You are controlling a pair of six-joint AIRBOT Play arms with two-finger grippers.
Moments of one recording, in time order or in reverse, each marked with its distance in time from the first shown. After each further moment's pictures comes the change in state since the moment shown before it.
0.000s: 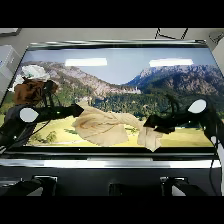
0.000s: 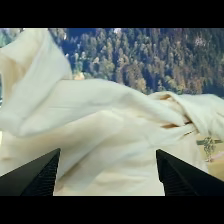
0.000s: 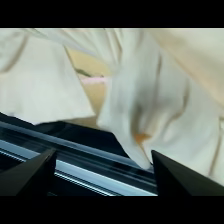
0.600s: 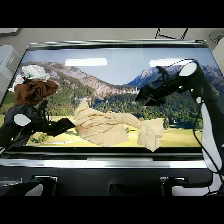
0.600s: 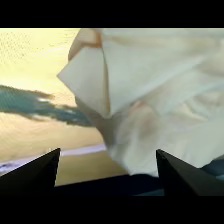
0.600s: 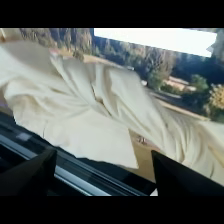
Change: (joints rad) left arm 0.210 -0.029 -0.166 -0.101 -0.194 0.010; right arm 0.096 -0.423 0.563 0.047 0.173 0.044
